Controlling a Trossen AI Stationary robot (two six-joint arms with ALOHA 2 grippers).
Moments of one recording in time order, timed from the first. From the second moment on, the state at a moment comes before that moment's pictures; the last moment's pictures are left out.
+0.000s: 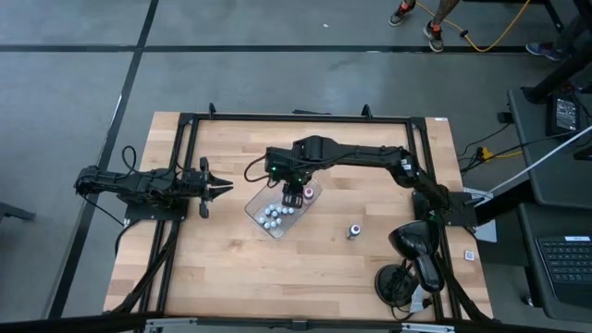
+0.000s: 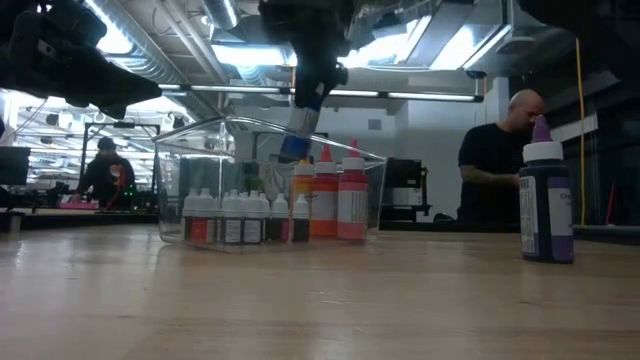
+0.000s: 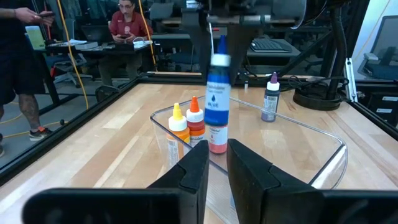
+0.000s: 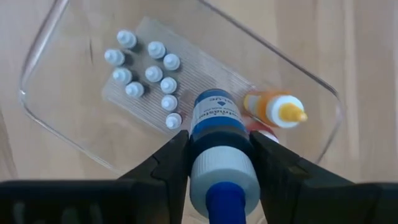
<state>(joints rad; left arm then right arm) -0.13 0.00 0.07 -0.14 -0.29 -0.03 -0.04 2.26 2.34 -1.35 0.00 0.12</state>
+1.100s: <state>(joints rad) -0.13 0.00 0.07 -0.14 -0.29 -0.03 -0.03 2.42 2.34 -1.32 0.10 -0.32</state>
